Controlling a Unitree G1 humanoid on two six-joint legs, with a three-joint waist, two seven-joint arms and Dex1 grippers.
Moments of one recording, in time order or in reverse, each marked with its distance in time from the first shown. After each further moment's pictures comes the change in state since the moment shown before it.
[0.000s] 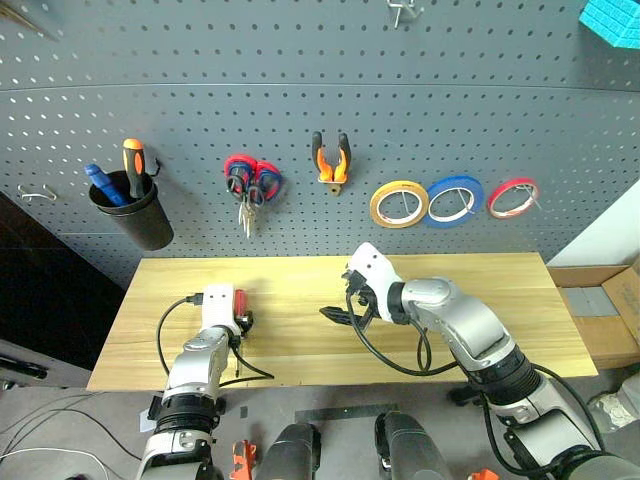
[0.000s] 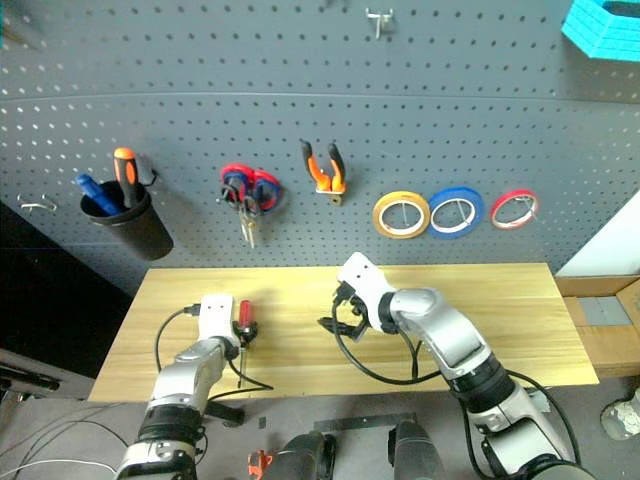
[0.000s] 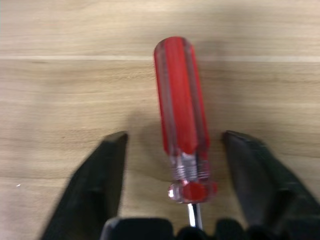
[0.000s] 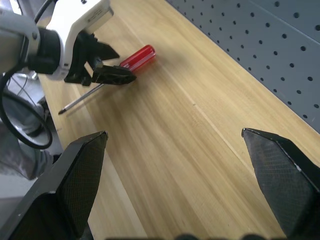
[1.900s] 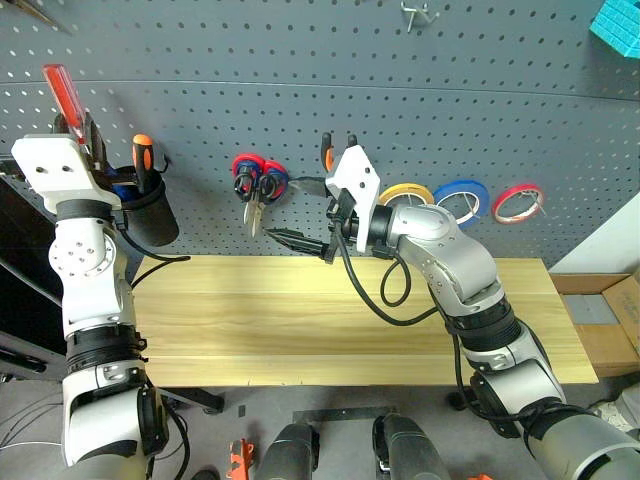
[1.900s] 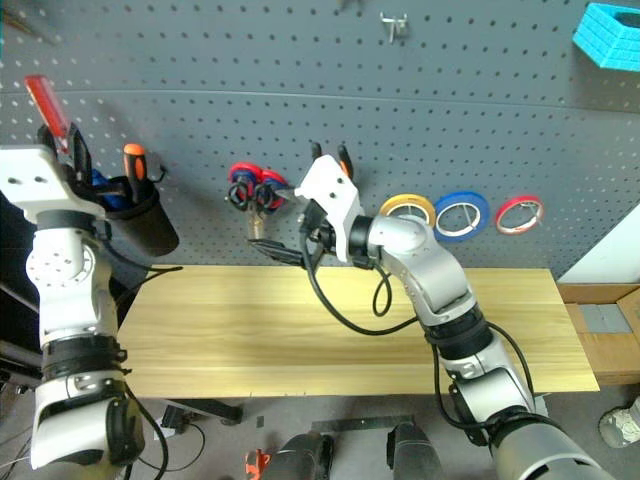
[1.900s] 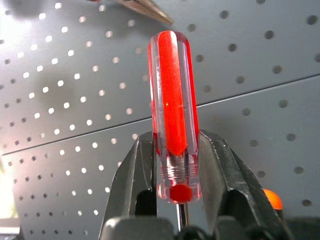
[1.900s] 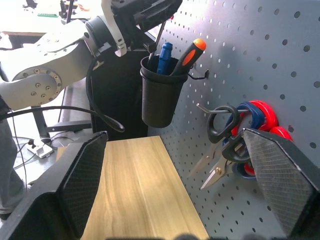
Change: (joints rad) left arm -0.320 0.316 0.233 -0.001 0.015 -0.807 0.069; right arm -0.287 0.127 -0.132 0.068 0.072 -0.301 0.120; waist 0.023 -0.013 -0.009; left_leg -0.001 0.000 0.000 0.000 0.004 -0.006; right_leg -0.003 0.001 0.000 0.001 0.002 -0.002
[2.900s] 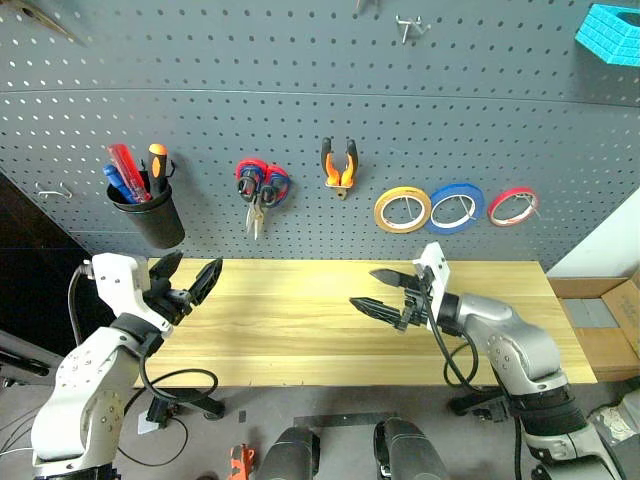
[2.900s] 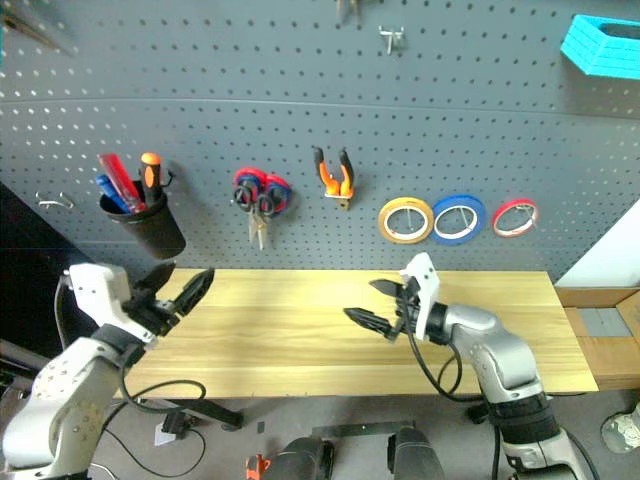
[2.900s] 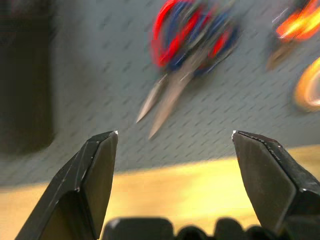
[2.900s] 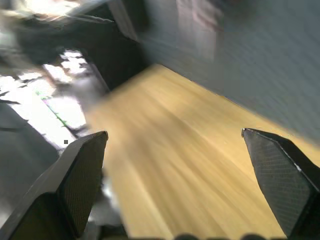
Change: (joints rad) left arm 0.698 -0.047 -0.054 -0.620 -0.461 0.594 -0.371; right arm 0.580 -0.187 -0.193 -0.037 0.161 0.060 -0.017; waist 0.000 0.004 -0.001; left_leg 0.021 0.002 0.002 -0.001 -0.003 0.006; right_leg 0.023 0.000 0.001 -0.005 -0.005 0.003
